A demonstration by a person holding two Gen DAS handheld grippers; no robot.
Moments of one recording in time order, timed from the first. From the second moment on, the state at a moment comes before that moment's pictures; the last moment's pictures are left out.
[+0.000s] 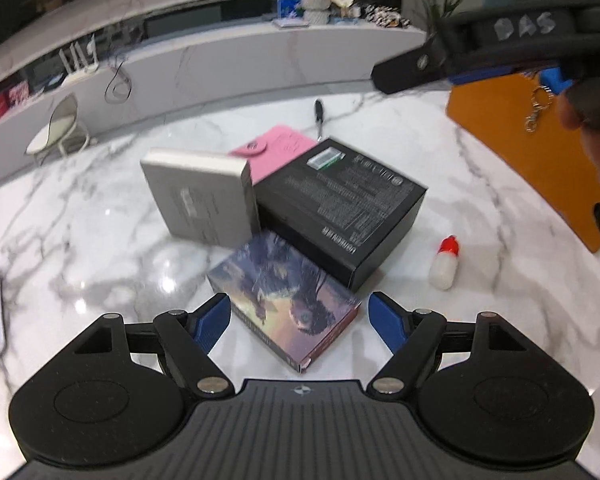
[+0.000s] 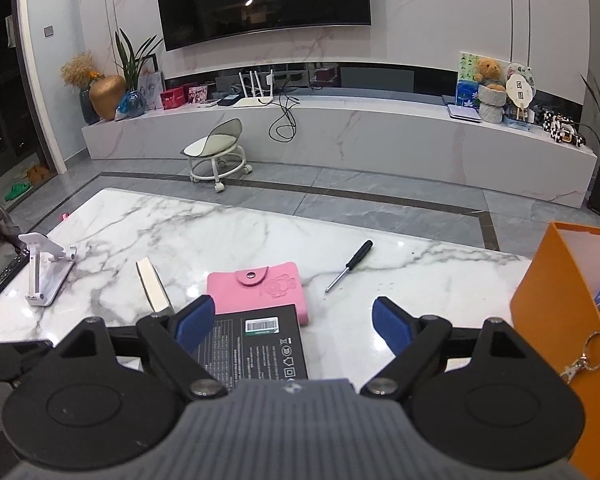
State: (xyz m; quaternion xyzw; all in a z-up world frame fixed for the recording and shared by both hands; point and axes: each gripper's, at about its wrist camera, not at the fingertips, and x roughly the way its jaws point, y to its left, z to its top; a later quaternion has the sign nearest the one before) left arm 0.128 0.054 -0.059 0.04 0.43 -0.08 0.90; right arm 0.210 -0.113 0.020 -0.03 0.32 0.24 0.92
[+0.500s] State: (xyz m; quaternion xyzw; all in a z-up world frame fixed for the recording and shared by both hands) left arm 0.139 0.059 -0.079 -0.02 0.45 -0.03 0.89; right arm 0.216 -0.093 -0.005 -0.05 0.35 0.25 0.90
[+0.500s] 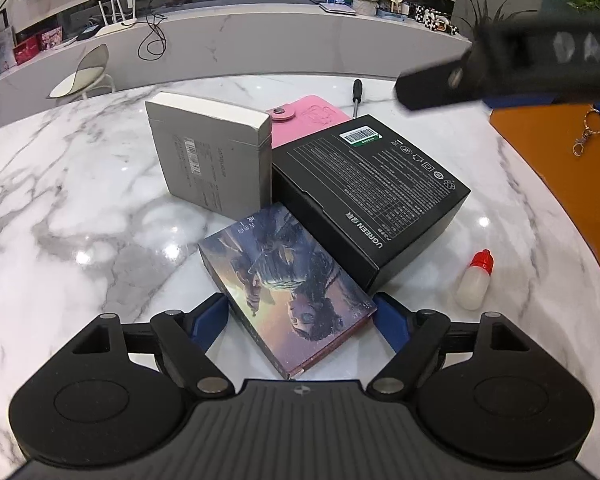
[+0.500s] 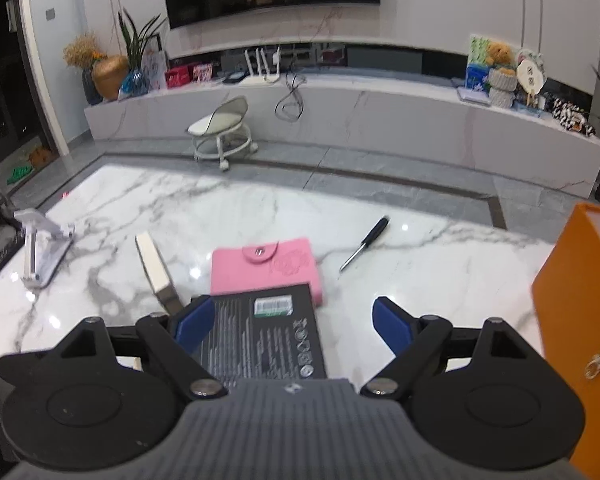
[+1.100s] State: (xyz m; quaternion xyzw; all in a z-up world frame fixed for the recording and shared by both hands) left arm 0.137 0.088 -0.075 -0.03 0.47 -0.01 0.88; right arm 0.209 -0.067 -0.033 -0.11 0.38 0.27 0.88
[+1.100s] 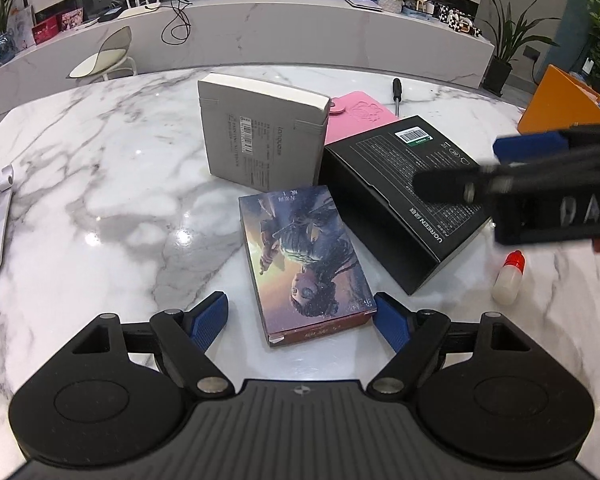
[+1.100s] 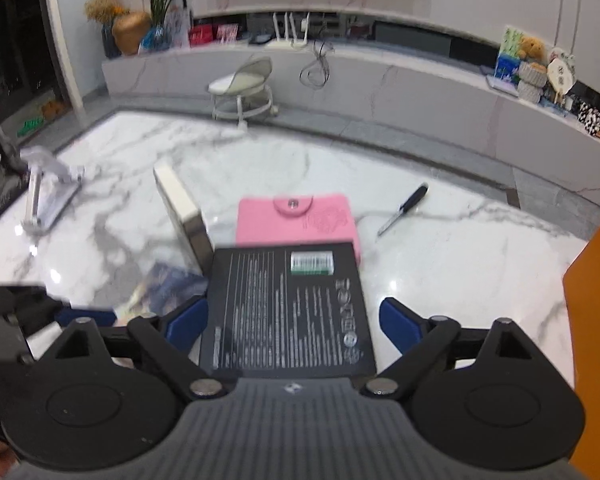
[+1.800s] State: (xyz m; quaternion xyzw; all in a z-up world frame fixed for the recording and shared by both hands) left arm 0.143 0.105 -0.076 -0.02 0.47 0.00 0.88; right arm 0.207 -0.059 -0.046 -0.14 0.40 0.28 0.86
